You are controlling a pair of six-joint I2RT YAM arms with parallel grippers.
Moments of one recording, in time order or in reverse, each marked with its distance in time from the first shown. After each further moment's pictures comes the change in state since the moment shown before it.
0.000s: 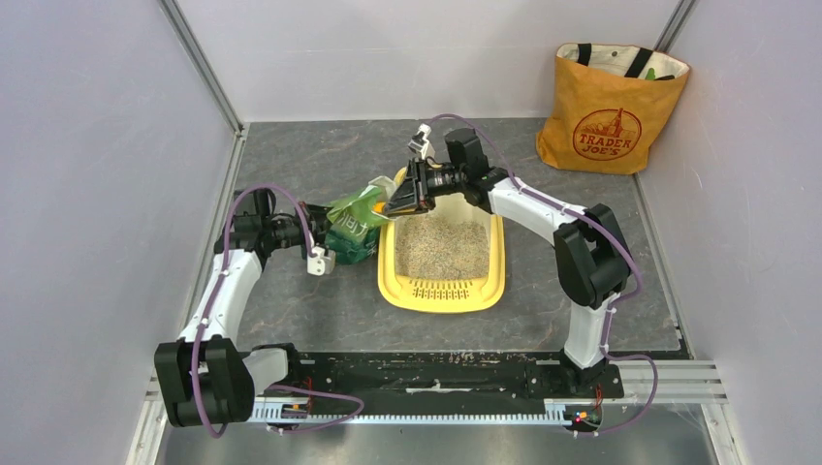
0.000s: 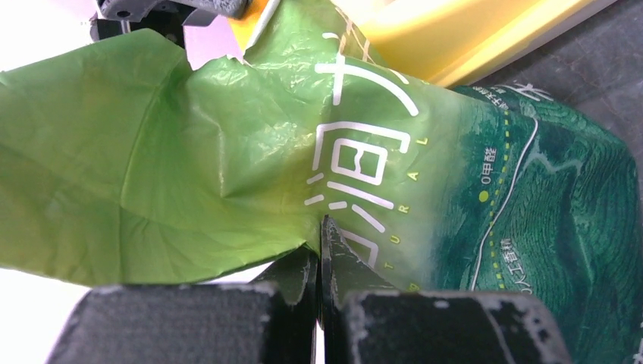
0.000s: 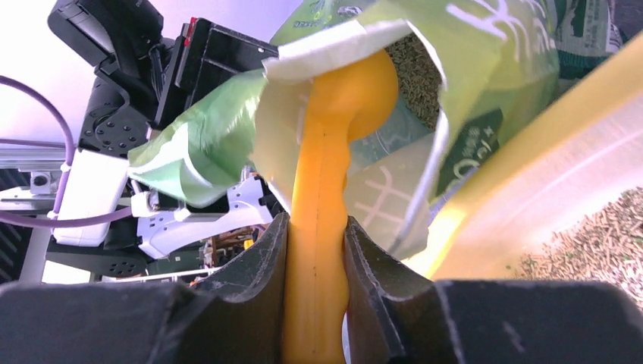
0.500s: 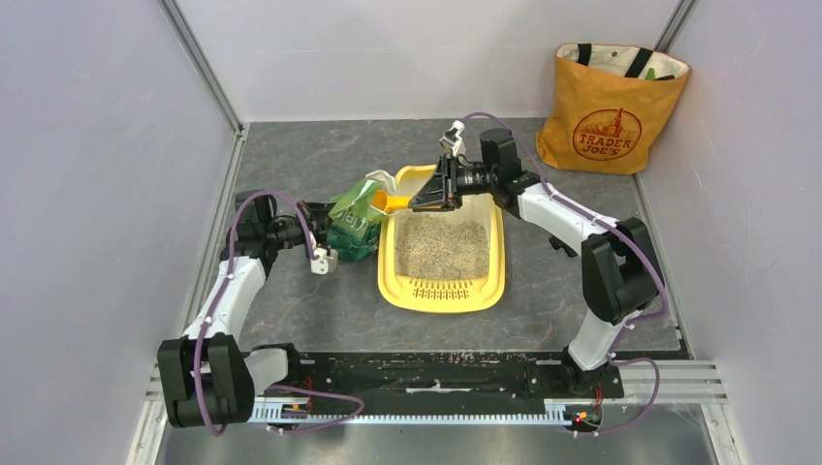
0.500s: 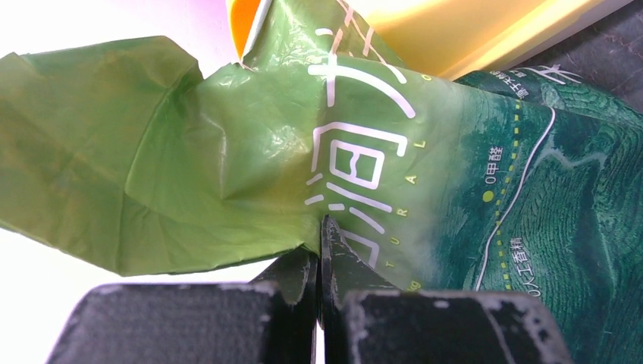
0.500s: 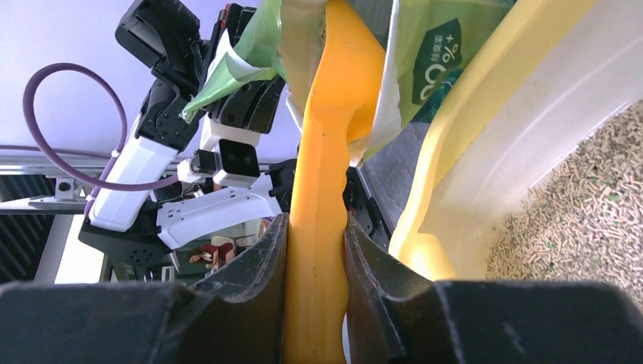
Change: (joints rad) left arm 0.000 -0.004 -0.108 0.289 0.005 -0.105; right arm -0.119 -0.154 -0.171 0.045 -0.045 0.021
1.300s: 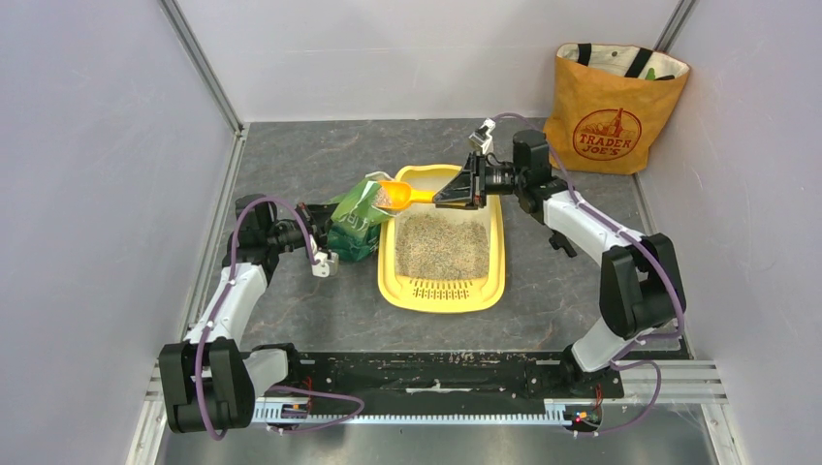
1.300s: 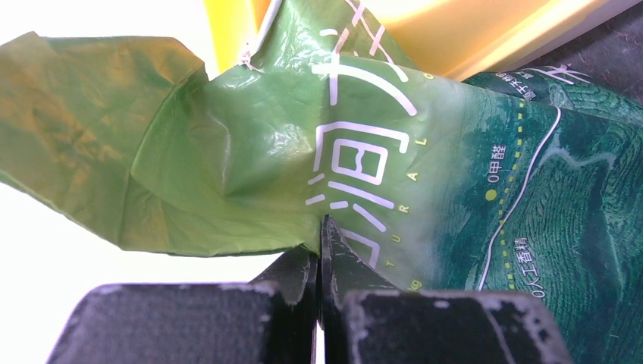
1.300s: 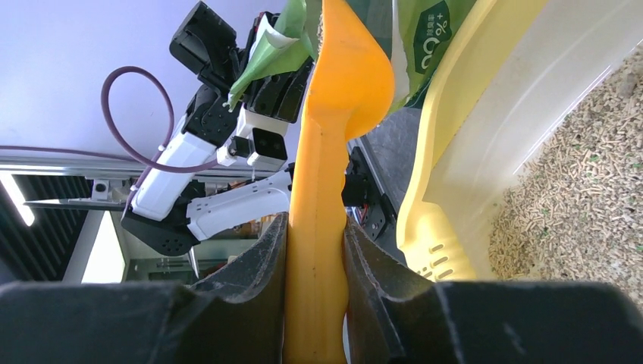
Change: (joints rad) left arm 0.000 -0.026 -0.063 0.116 0.005 -0.044; right arm -0.124 -0.123 -0.137 0.068 -0.081 0.058
